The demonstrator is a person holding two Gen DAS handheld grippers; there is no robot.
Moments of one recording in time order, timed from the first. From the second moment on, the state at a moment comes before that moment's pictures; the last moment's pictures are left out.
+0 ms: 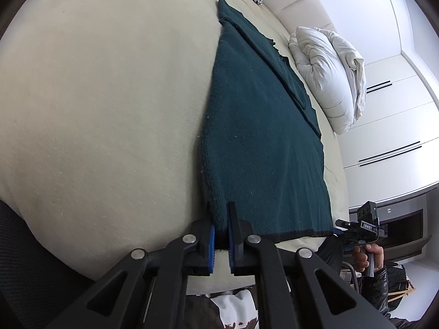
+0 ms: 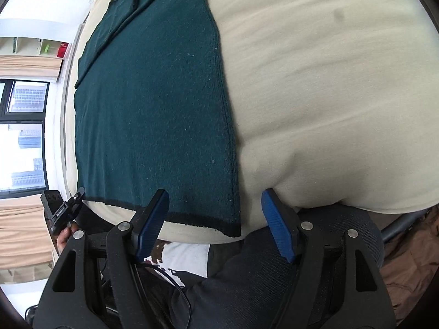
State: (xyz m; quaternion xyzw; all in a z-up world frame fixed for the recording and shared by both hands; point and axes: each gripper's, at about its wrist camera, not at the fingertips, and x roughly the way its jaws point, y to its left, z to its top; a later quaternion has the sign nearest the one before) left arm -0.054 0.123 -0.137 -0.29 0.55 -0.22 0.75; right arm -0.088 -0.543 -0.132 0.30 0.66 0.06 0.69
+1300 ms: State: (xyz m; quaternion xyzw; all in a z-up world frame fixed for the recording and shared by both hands) left arm -0.054 0.127 -0.139 -0.30 0.55 -0.21 0.75; right arm -0.135 -0.538 -0.129 0.42 0.58 0.05 0.69
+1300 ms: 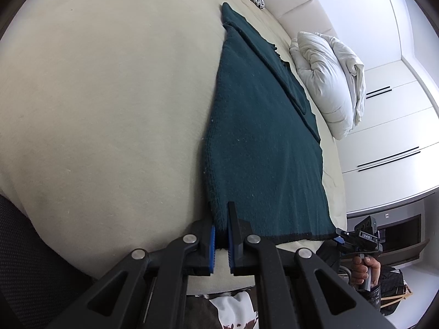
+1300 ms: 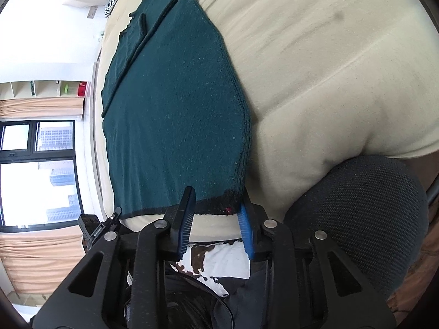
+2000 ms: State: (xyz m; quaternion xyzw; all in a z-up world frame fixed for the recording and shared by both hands) left arm -0.056 0.130 -0.139 -0.31 0.54 -0.20 0.75; right arm -0.143 -0.547 -0.131 0.45 0.55 0.04 0.71
